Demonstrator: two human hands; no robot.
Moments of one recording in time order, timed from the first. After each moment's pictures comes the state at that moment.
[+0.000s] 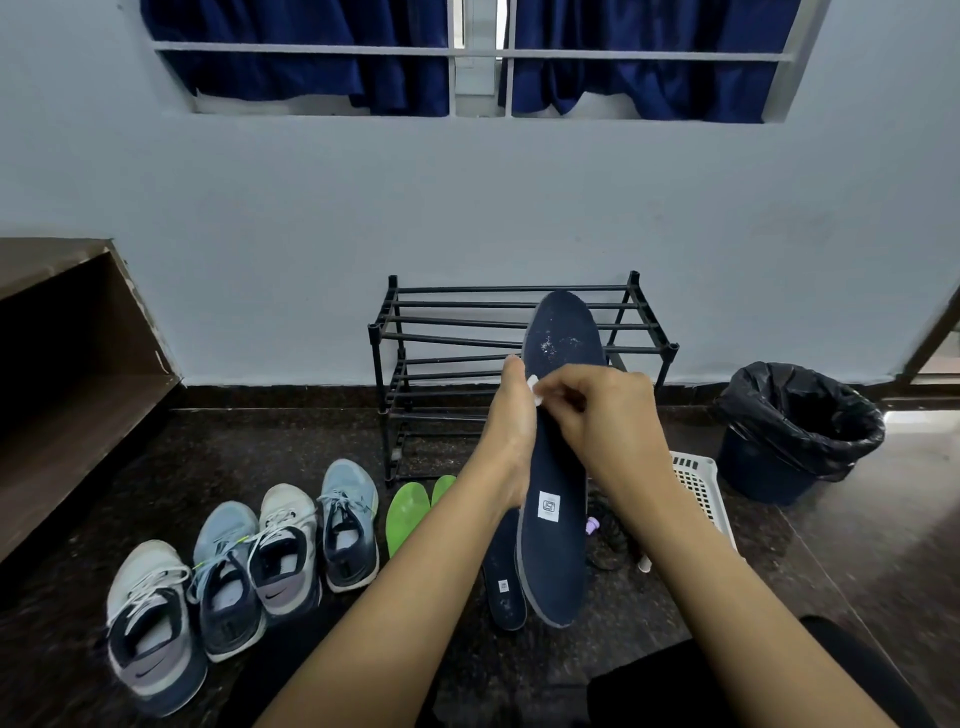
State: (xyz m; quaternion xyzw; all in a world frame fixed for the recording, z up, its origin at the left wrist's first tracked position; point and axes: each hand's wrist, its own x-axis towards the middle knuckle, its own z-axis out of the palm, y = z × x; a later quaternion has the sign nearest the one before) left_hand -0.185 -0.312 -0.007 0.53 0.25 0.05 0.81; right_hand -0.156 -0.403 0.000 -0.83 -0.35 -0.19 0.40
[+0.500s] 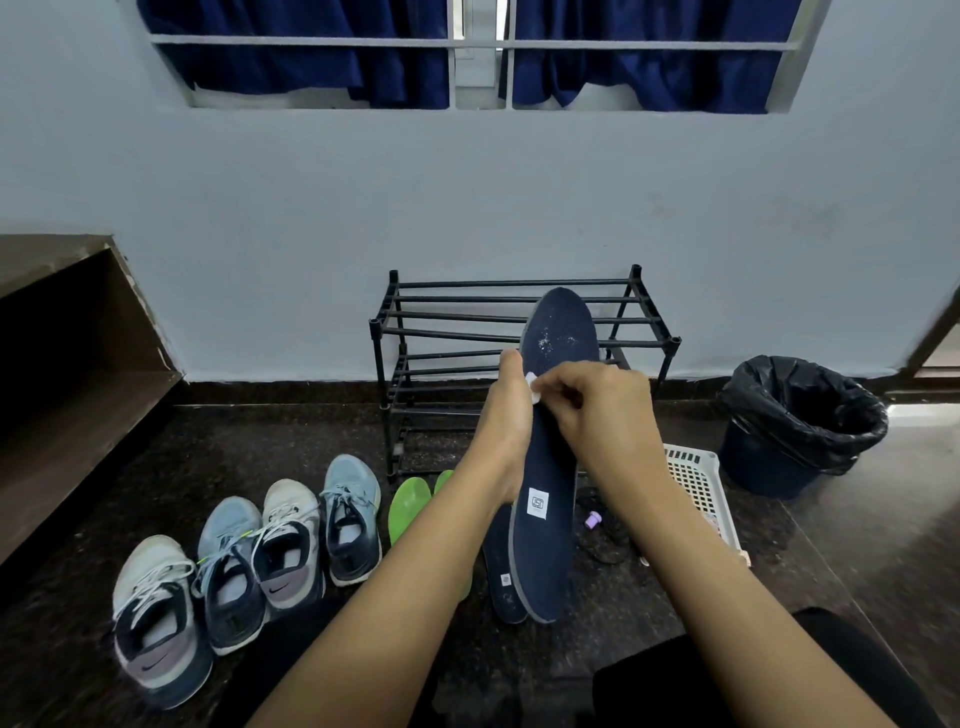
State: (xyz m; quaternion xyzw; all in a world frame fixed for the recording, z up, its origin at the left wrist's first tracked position) left_hand -0.184 -0.306 -0.015 0.56 0.25 0.07 0.79; right_hand -0.156 -0.399 -0.006 -0.82 -0.35 -0.19 0.40
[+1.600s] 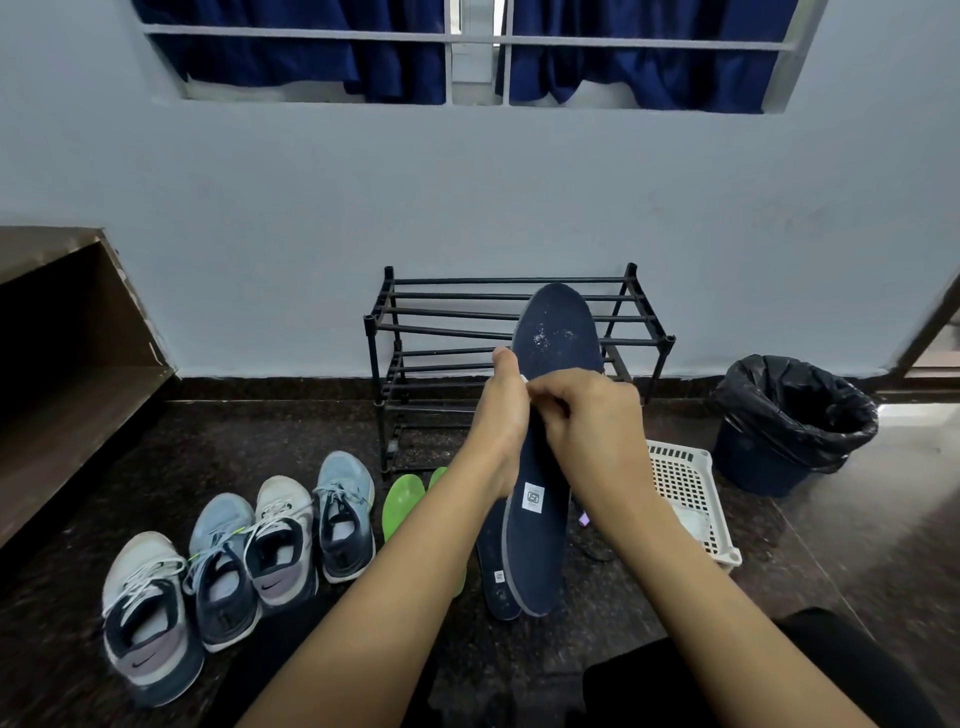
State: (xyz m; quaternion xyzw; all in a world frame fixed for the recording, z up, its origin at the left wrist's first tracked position) left_hand -0.184 -0.309 -0.010 0.57 0.27 0.08 0.77; right_hand -0.169 -0.397 -0.010 -0.82 -0.35 -0.21 0.40
